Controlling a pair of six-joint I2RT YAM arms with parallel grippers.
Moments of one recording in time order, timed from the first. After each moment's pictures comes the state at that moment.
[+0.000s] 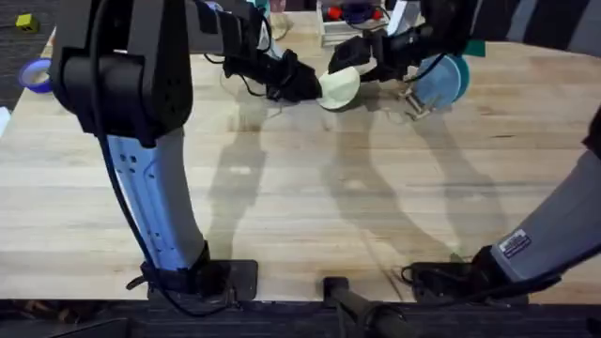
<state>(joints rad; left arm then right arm) -0.14 2.22 1.45 -0.52 0.92 -0.41 0.17 1.97 1.39 -0.49 -0.68 0.15</state>
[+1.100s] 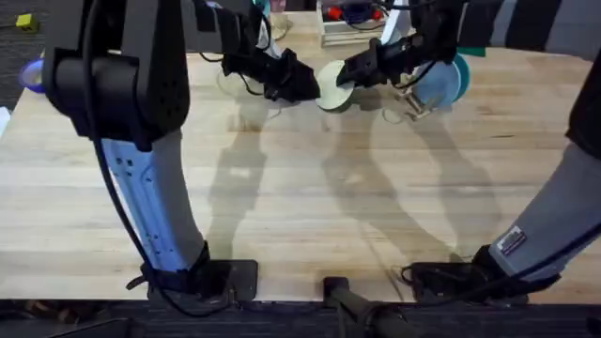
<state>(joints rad) -0.14 2.19 1.45 -0.54 0.87 -0.42 0.18 2.03 1.40 -0.48 -0.71 0.20</state>
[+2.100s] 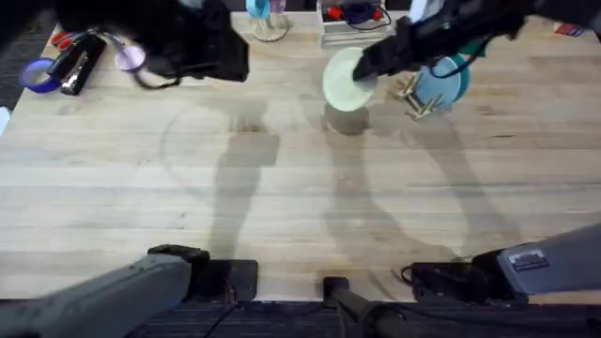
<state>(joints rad) -0.14 1.32 1.42 -1.20 0.21 -0.19 0.19 1.70 1.40 -0.85 -0.67 -0.06</state>
